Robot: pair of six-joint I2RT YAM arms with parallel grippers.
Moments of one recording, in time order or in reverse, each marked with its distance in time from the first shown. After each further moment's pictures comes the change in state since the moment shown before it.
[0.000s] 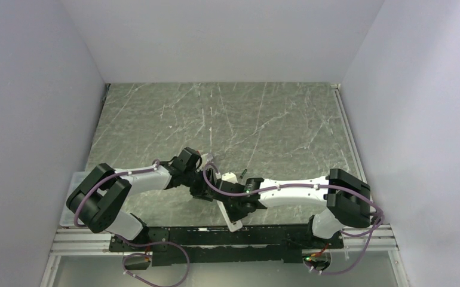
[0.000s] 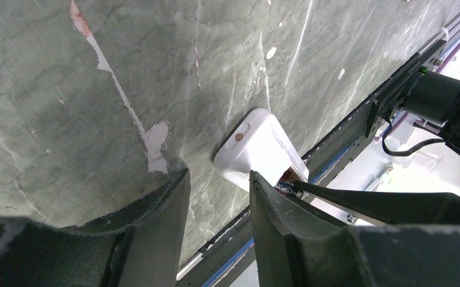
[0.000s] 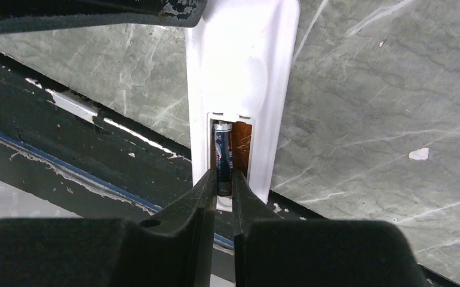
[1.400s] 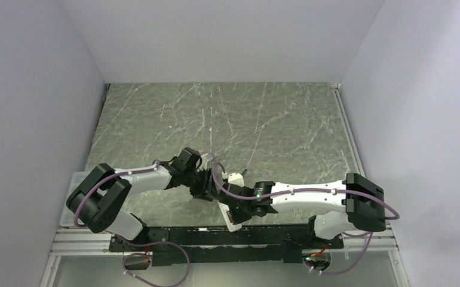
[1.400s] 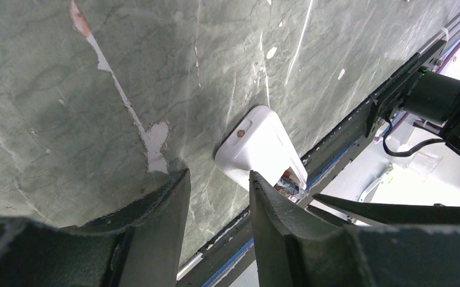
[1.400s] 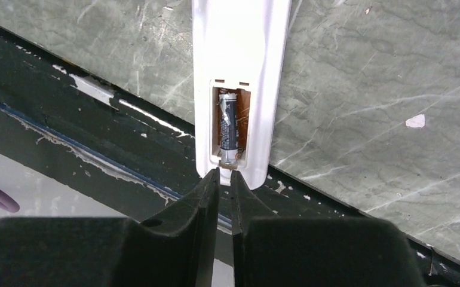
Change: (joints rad) left arm 0.000 0.000 0.000 0.000 0.000 -0.003; right arm 0.037 -0.128 -0.056 -0.004 0.041 0.084
